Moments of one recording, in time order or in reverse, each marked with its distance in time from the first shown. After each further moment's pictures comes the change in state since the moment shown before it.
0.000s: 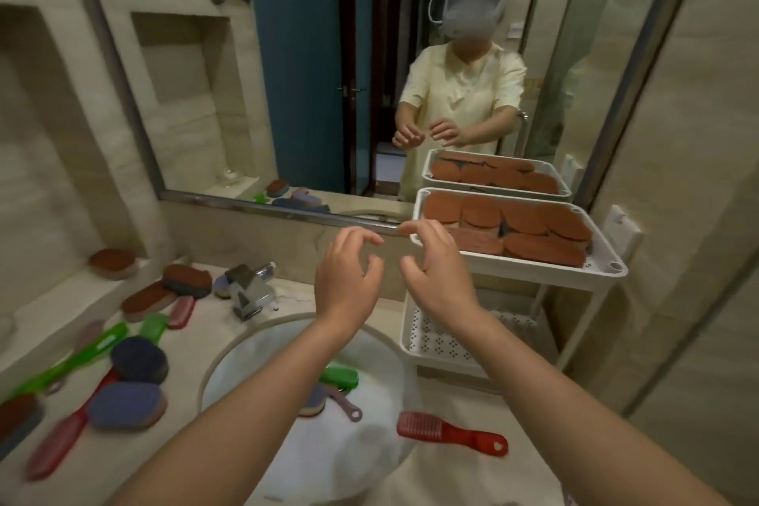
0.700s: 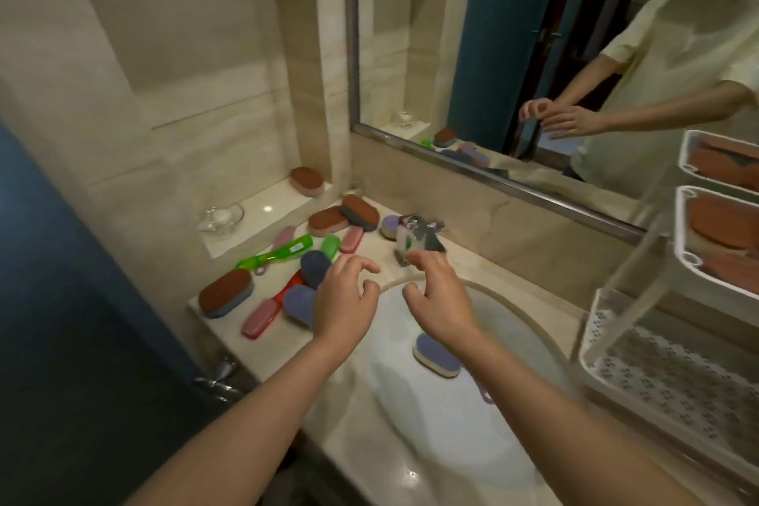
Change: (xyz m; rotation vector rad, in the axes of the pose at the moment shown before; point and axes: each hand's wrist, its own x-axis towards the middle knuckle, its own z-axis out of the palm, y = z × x) left_hand -0.076 -0.174 -0.167 0.306 0.133 -0.466; right_hand -0.024 -0.100 0.223 0.156 -0.496 -0.050
